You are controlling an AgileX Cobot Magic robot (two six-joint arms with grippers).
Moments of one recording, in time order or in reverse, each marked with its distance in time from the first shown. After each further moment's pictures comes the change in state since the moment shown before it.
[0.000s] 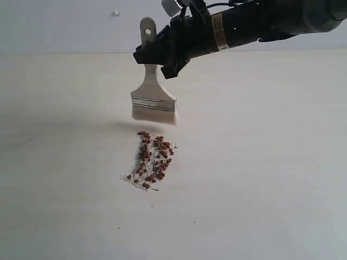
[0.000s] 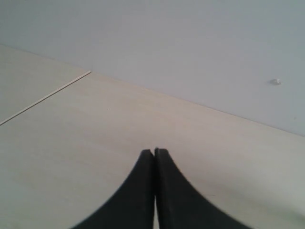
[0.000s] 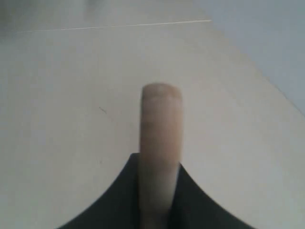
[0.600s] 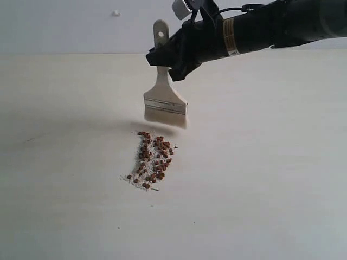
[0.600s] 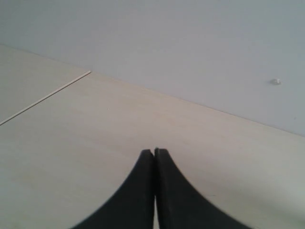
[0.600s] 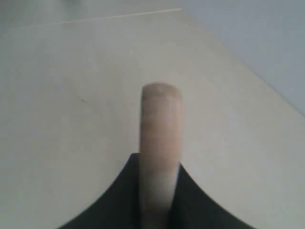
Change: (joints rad) left arm 0.000 0.000 0.000 0.000 0.000 0.000; right arm -0.016 -0.076 0.131 0.049 0.091 -0.026
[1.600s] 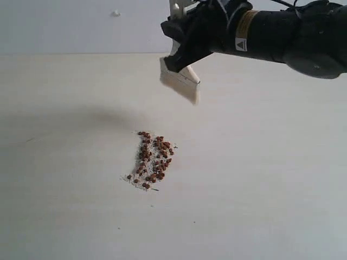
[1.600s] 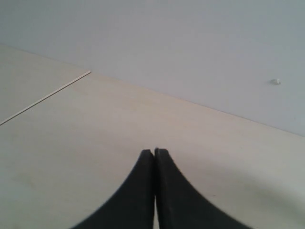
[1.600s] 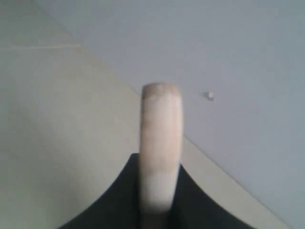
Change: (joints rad) left arm 0.000 0.000 0.000 0.000 0.000 0.000; right arm 0.121 -0.319 0.371 0.803 0.299 -0.725
